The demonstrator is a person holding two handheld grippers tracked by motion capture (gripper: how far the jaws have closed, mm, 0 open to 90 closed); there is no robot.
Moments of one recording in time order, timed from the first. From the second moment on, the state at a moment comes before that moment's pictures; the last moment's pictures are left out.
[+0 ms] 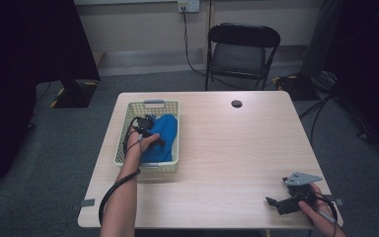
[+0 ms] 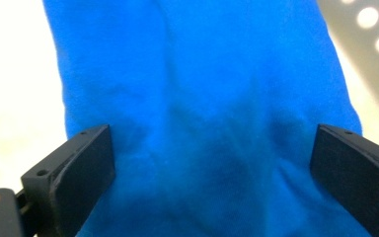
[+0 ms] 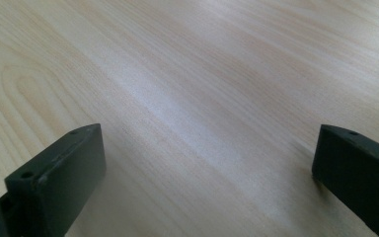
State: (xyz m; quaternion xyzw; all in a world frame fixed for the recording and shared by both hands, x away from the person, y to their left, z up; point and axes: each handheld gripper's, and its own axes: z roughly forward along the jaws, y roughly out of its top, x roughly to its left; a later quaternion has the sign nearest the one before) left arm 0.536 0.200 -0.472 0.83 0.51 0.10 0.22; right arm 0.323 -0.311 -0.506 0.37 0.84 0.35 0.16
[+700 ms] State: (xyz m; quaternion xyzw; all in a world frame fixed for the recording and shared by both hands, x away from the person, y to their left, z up) left arm 0.532 0.198 -0.475 0.82 0.51 0.07 0.25; right arm 0.323 -0.311 -0.506 0.37 0.84 0.35 0.16
